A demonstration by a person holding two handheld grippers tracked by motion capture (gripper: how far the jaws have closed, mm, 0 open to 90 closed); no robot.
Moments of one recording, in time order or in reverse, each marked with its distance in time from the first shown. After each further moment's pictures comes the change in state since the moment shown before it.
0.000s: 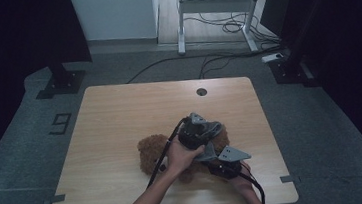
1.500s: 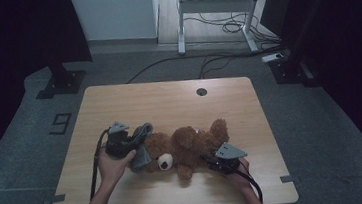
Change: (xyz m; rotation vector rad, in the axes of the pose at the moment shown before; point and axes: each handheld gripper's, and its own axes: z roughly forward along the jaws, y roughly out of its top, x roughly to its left) left arm 0.112 -0.083 -0.115 -0.124 0.142 -0.220; right arm -0.007 0.007 0.012 -0.003 -0.079 -0.080
